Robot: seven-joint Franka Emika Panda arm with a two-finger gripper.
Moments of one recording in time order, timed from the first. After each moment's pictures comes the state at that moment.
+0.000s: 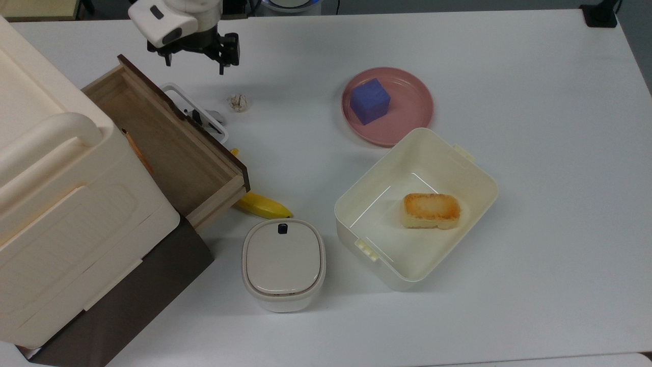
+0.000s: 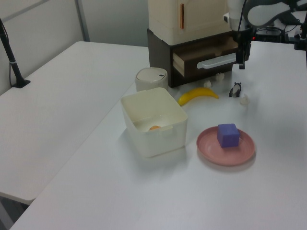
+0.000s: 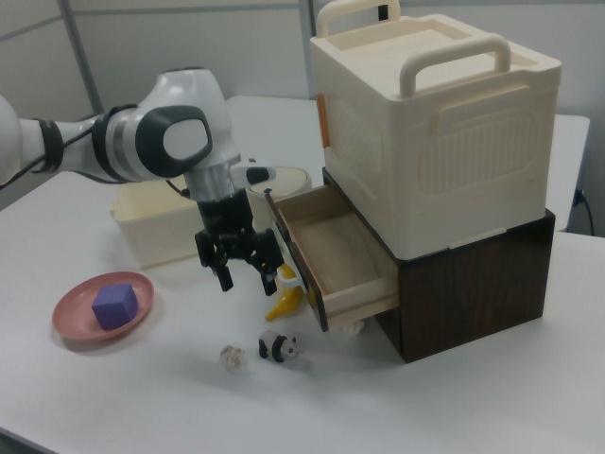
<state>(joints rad) -0.11 0.01 -0.04 -2.00 -0.27 1.90 -0.04</state>
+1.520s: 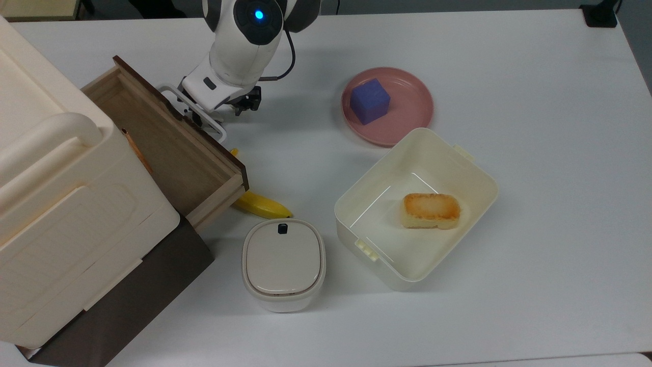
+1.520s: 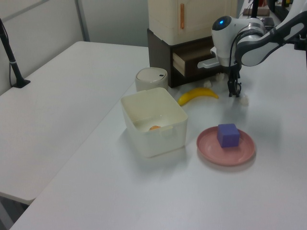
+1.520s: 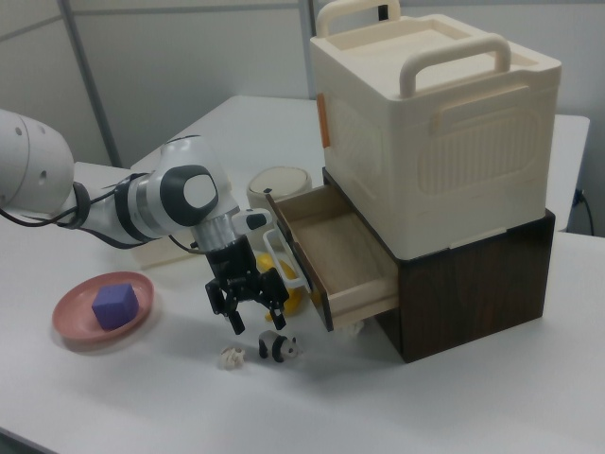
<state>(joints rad) -0.04 0.20 -0.04 -2.06 -0.47 2.07 0.10</state>
